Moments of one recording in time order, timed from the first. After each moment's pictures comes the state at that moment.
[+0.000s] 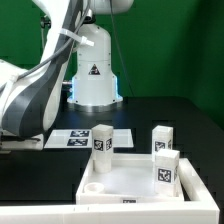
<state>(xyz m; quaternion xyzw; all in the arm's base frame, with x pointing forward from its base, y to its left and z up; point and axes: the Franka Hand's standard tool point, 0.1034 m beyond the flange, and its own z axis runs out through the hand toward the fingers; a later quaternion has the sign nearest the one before) 0.393 -0.216 0.012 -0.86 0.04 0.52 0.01</state>
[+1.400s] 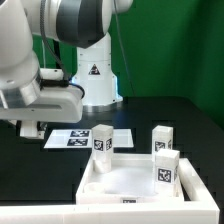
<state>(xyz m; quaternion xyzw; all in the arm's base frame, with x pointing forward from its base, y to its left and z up) 0.487 -0.137 0.085 -0.95 0.05 0.31 -0.01</state>
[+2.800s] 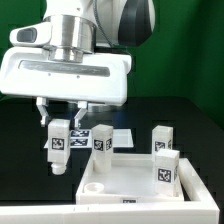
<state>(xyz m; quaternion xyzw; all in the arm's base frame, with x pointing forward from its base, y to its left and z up) 0.578 -0.072 0.118 -0.97 0.04 -0.21 -0.06</state>
